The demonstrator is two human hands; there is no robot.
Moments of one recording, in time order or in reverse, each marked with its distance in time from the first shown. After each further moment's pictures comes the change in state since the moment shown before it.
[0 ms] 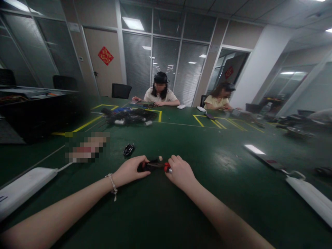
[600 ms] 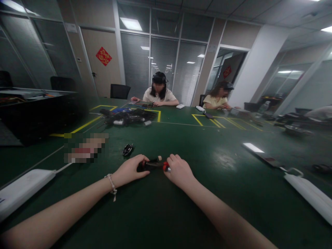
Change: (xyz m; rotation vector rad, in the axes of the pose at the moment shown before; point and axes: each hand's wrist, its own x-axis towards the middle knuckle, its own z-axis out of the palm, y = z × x) left_hand 0.001 0.001 0.000 -0.023 -0.007 -0.034; right_hand 0.002 -0.001 0.001 0.004 0.002 0.009
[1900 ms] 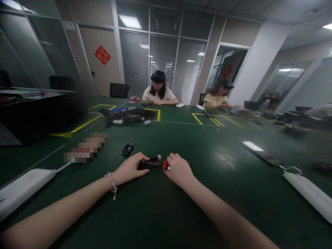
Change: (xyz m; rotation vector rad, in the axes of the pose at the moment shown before) left_hand 0.002 -0.004 0.002 -0.063 0.049 0.035; right_hand 0.000 0.000 0.001 -0.009 -0.008 0.006
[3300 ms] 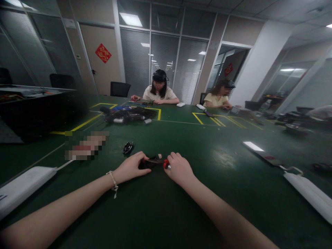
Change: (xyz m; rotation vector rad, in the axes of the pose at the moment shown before) left_hand 0.001 0.003 0.000 0.033 -0.013 -0.038; right_hand 0.001 0.001 0.003 0.009 0.012 0.015
